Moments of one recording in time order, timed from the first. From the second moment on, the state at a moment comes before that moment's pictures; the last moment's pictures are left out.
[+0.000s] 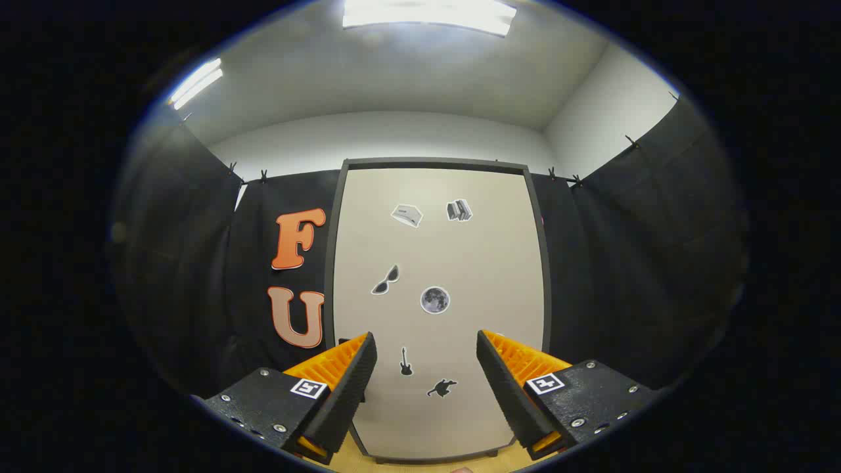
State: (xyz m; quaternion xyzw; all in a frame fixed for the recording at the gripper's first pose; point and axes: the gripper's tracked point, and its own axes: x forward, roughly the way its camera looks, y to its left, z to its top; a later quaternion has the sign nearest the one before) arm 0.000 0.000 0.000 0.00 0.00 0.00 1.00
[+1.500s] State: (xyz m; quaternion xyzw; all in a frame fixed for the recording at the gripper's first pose) arm 0.081 0.102 -0.111 0.00 0.14 0.07 0.99
